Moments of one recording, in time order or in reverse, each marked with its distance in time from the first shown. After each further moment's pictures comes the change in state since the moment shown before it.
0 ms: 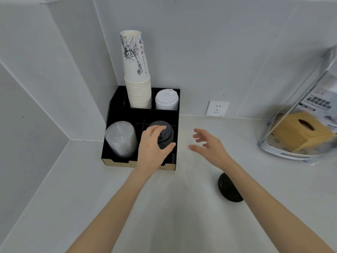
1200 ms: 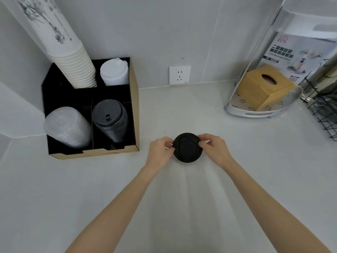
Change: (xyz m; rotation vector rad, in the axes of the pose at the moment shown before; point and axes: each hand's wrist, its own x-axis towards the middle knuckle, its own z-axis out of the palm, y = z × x) left_hand -0.042 0.030 0.138 -0.075 -0.502 -0.320; right_hand -0.061 0.121 -0.045 0.055 0.146 0.334
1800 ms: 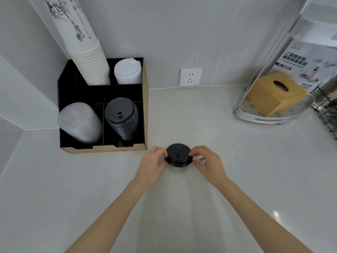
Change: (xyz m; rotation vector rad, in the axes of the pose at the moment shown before) left_hand -0.032 -0.051 -0.023 0.151 0.056 0.255; right_hand -0.028 0.013 0.040 -0.143 -0.055 -0.301
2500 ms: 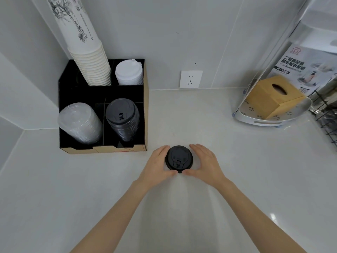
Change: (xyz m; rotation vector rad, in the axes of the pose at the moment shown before) left_hand 0.006 -0.003 0.014 -0.033 -0.209 -0.072; right_hand 0.010 0.008 0.008 -0.237 -0.146 0.065
